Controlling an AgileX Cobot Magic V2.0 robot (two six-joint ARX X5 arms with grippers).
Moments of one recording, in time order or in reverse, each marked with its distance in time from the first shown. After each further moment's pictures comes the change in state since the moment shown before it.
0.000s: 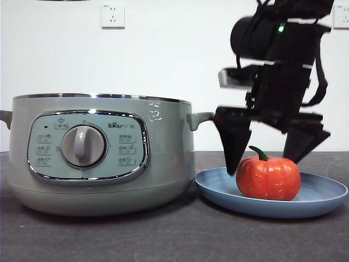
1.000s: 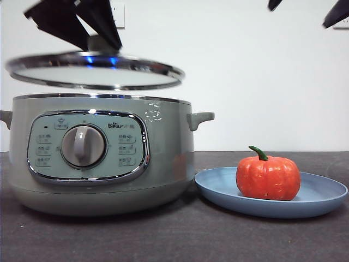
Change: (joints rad) left arm -0.017 0.478 0.000 0.207 0.250 0.000; right arm -0.089 -0.657 0.000 -0.074 0.004 0.000
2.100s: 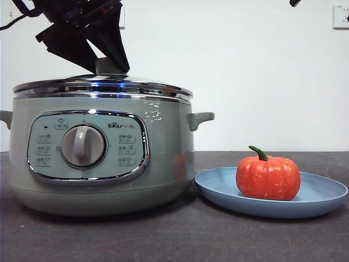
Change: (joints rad) left arm -0.004 0.067 0.000 -0.018 0.039 -0.001; right arm -0.056 -0.038 0.000 -0.050 0.003 0.000
